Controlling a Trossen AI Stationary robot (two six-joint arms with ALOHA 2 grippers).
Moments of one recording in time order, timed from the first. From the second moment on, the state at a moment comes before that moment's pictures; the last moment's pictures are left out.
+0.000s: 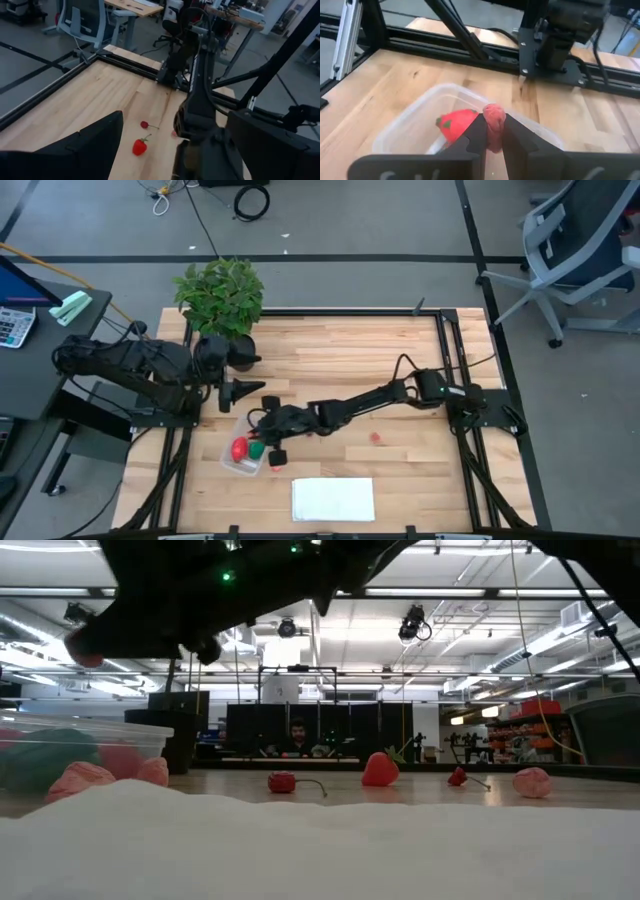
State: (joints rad) left arm -0.27 0.91 1.14 -0.51 -0.42 -0.43; right arm 0.18 2.38 1.83 0.17 0.04 -0.08
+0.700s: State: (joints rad) left arm -0.27 0.91 1.14 -0.56 -0.42 -0.46; right arm 0.17 2.33 1.91 -0.30 0.14 -0.08
